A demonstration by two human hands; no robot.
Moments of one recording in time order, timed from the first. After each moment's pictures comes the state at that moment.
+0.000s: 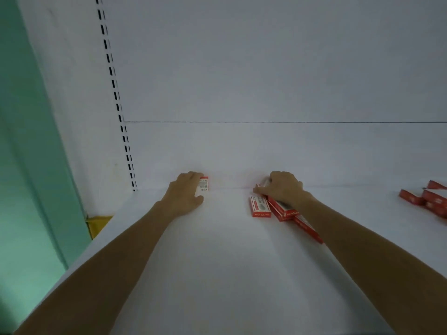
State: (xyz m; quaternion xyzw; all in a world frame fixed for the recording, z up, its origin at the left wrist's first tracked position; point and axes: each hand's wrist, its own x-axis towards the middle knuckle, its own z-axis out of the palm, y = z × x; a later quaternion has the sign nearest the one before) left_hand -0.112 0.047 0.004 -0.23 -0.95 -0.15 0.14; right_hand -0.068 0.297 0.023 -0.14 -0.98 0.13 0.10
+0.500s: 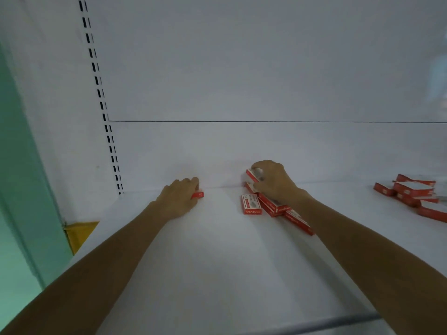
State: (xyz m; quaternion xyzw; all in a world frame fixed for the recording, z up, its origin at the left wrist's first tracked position) left_hand -0.111 0.048 0.003 -0.29 -0.94 -0.11 0.11; right_hand -0.052 0.294 0.031 -0.03 -0.95 0.21 0.21
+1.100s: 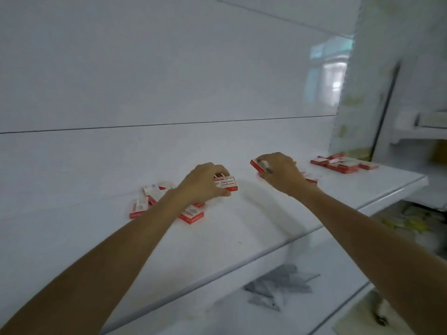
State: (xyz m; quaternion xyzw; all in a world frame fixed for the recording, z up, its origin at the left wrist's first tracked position) left_hand 0.027 0.285 0.057 -0.50 -0.82 -0.26 0.05; right_hand 0.138 0.468 0.061 -0.18 -0.93 0.16 0.28
